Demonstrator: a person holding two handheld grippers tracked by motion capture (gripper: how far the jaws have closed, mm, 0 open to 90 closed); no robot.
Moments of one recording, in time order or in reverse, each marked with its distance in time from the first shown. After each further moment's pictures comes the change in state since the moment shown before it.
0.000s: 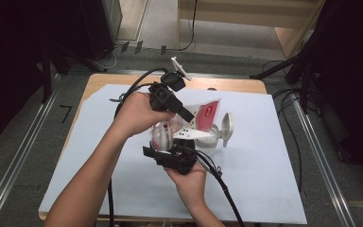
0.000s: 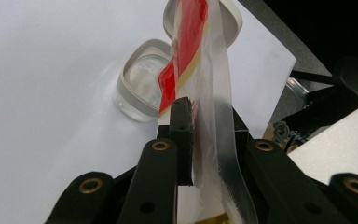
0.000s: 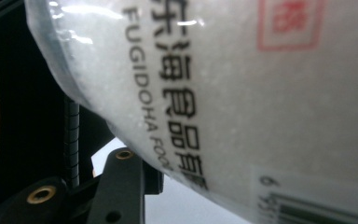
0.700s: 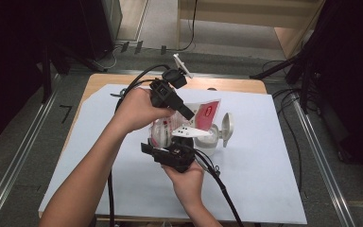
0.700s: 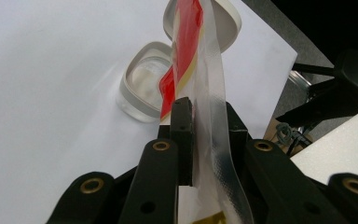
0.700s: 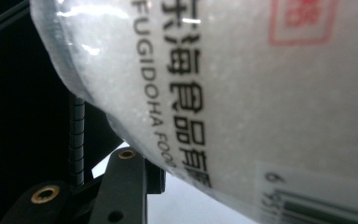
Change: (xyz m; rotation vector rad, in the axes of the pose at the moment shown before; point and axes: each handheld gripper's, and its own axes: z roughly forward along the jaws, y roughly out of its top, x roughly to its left) left arm 0.002 0.006 -0.004 0.020 0.000 0.039; right arm 0.004 0.005 0.004 -0.035 -0.009 0.030
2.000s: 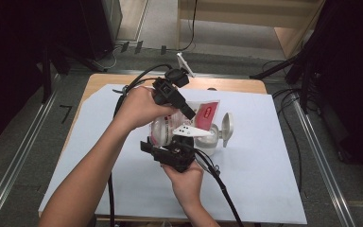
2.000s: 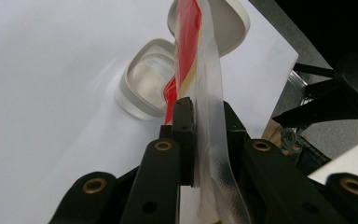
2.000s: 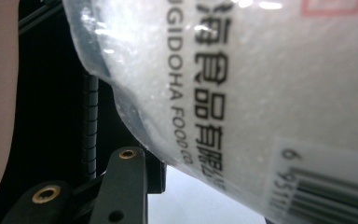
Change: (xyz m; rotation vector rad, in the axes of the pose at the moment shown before) left arm 0.006 0.007 0.007 0.023 -0.012 -0.057; right arm 0.003 0.003 -0.002 -0.024 0.007 0.011
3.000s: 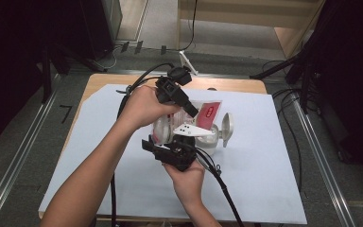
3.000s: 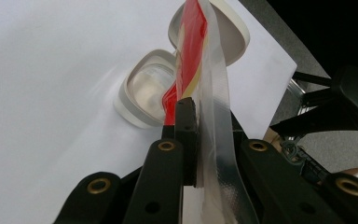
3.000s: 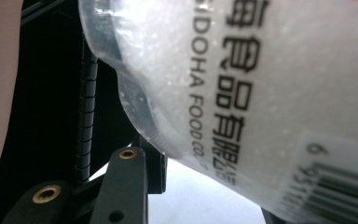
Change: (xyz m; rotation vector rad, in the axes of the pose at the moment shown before) left arm -0.001 0.006 0.002 -0.016 -0.003 -0.023; right arm 0.000 0.003 -0.002 -0.009 -0.016 -0.034
